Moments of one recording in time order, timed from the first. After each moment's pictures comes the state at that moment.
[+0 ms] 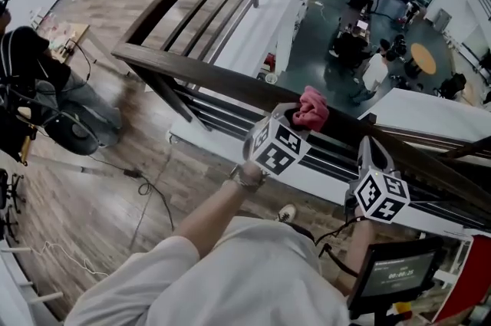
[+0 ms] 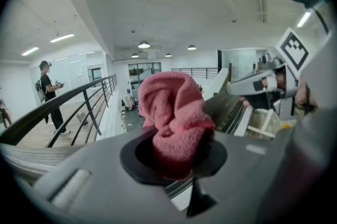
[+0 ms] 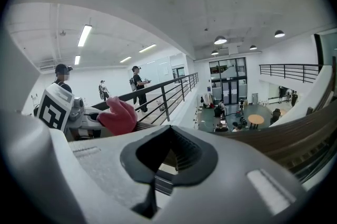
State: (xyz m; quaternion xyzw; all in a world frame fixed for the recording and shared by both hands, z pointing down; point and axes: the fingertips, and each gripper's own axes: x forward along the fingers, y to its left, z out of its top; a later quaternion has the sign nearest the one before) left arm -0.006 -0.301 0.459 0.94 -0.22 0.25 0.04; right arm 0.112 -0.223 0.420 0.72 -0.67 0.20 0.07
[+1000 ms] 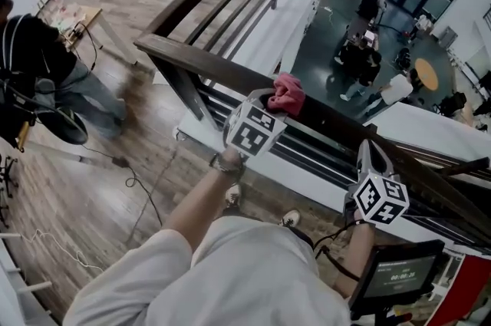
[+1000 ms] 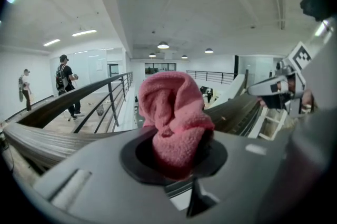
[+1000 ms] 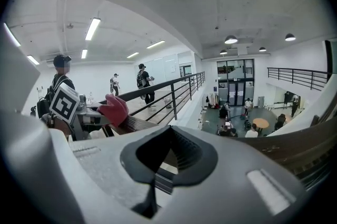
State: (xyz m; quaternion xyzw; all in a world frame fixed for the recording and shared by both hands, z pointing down) left arm -0.161 -0.385 0.449 0.93 -0.29 0.23 0.08; right arm 0.014 -0.265 0.411 0.70 -0.69 0.19 0.10
